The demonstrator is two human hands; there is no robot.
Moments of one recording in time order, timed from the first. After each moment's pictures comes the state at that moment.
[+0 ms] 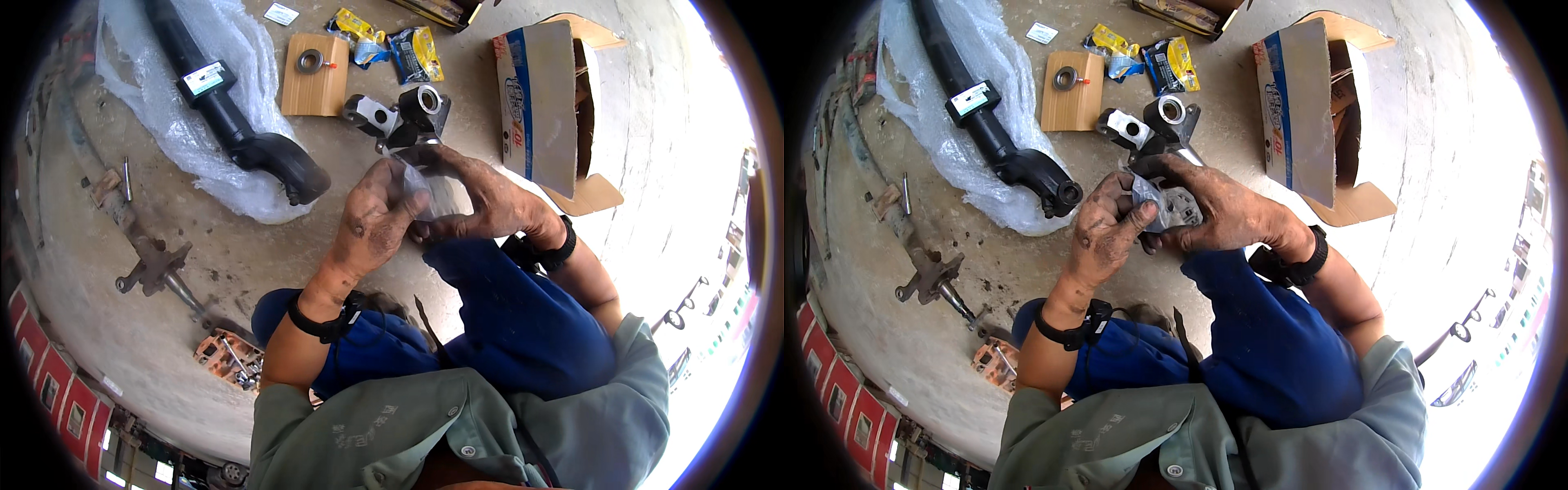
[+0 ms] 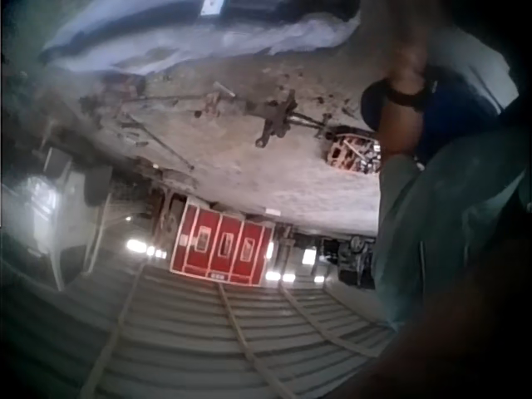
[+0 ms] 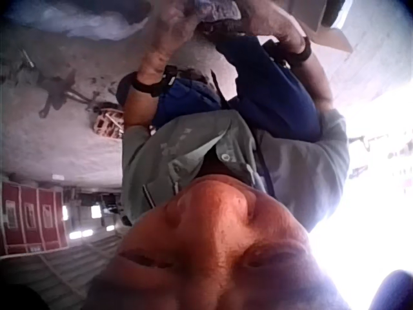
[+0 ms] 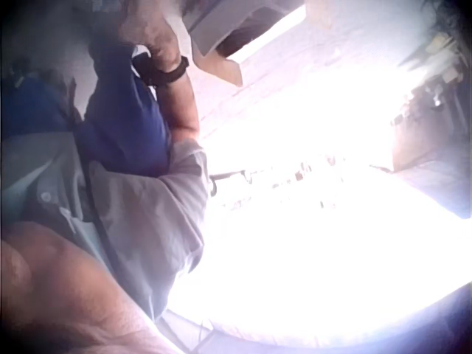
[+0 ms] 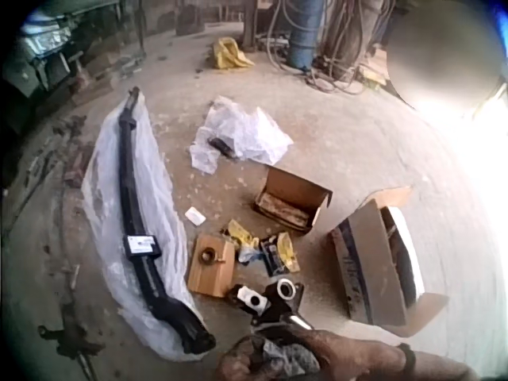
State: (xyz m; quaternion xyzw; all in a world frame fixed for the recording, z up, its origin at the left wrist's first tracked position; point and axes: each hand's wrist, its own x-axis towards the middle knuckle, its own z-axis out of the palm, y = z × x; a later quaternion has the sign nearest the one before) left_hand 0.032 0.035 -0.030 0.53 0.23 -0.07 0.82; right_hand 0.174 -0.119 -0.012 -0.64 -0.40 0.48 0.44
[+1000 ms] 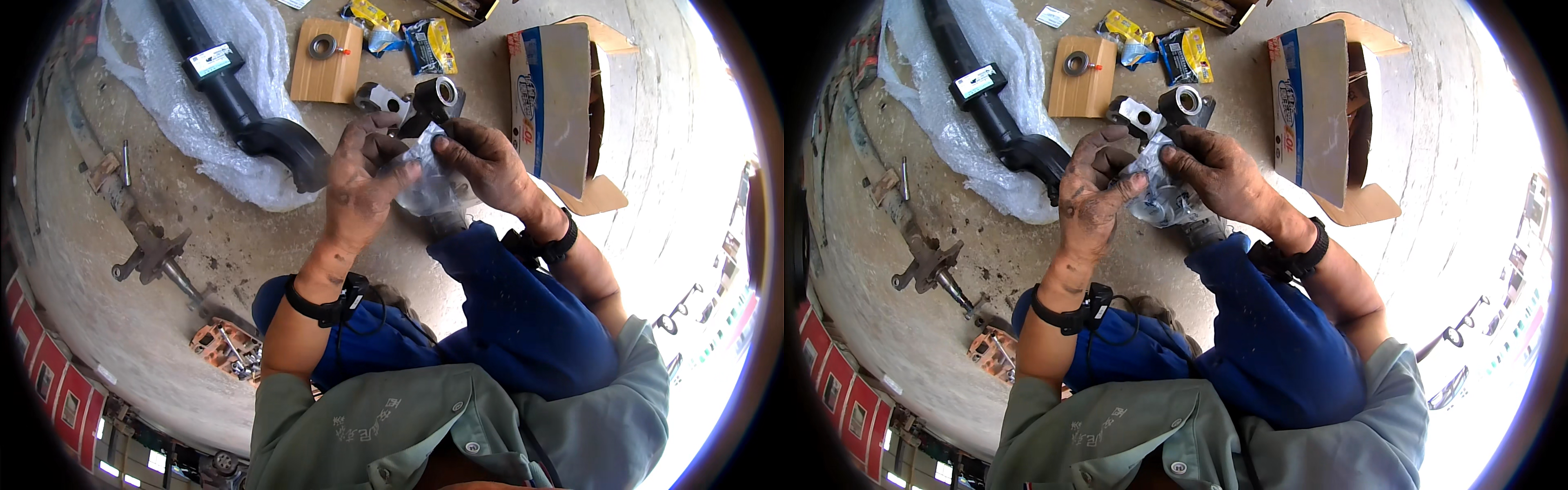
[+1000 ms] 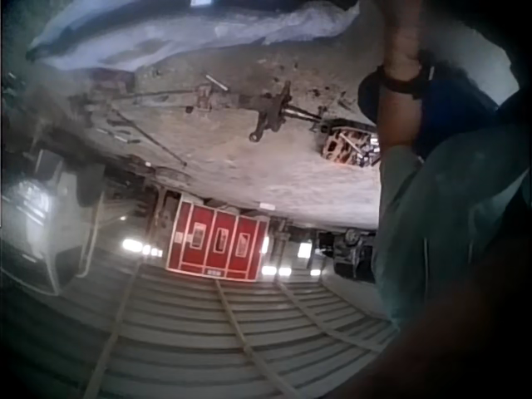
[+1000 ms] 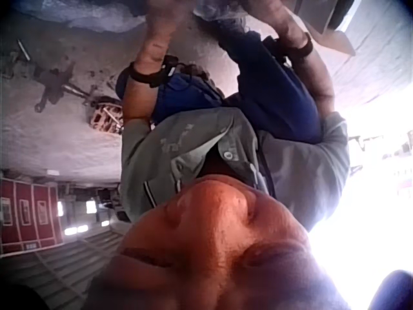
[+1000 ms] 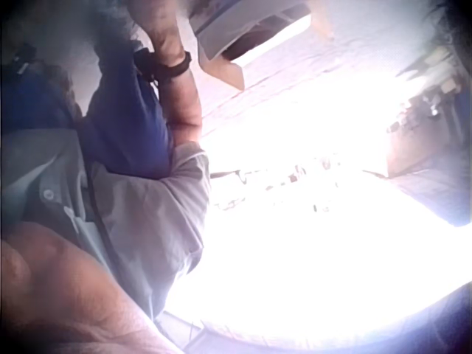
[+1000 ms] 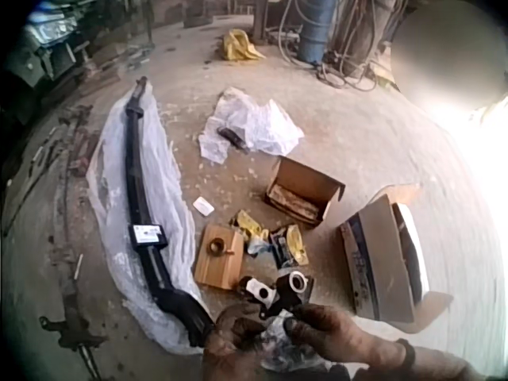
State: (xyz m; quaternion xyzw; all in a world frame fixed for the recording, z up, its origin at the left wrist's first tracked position) left_hand 0.036 0.055 -0.051 0.46 0.27 0.05 0.84; right_hand 0.170 -0.098 -0.024 -0.71 -0.21 0.49 0.46
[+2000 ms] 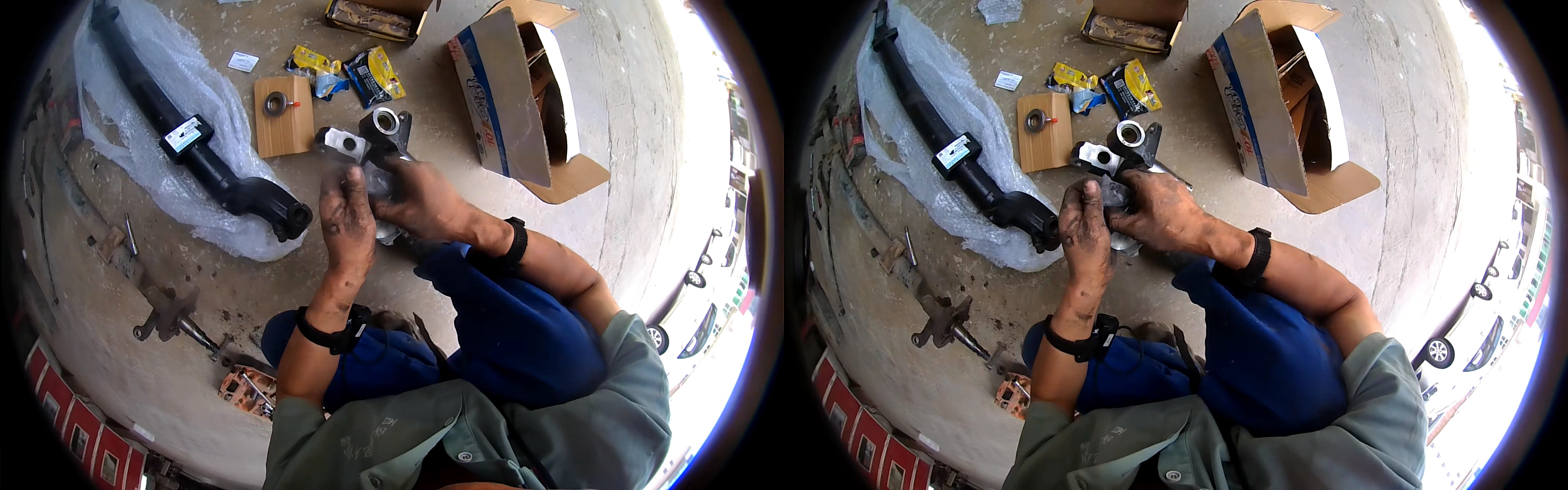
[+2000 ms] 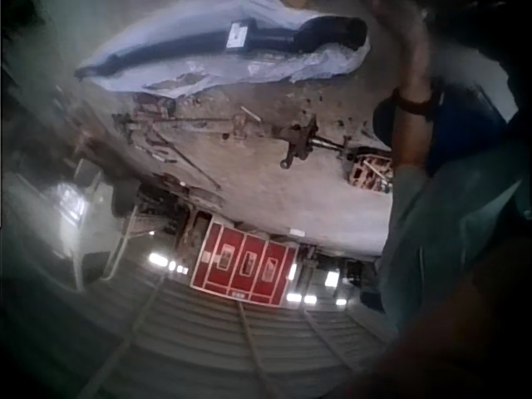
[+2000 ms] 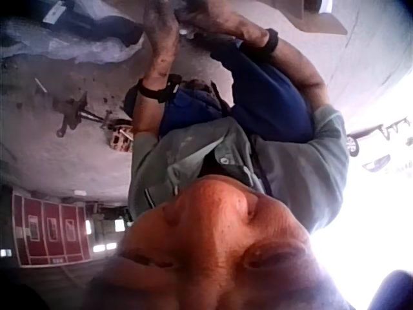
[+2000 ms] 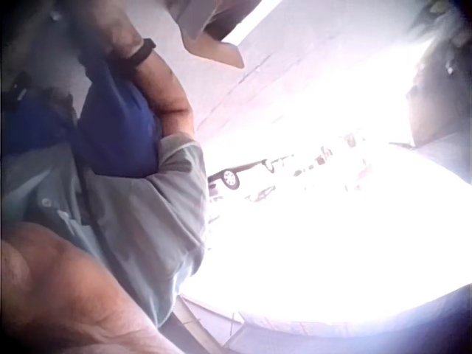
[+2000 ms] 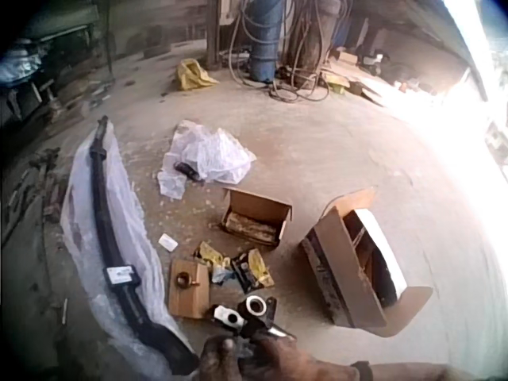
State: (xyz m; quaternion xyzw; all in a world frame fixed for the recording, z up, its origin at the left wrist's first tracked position) left_hand 0.056 0.014 -0.067 0.65 0.32 0.09 0.68; right_hand 0.153 -0.102 -0.041 -0.80 -0.25 0.39 0.38
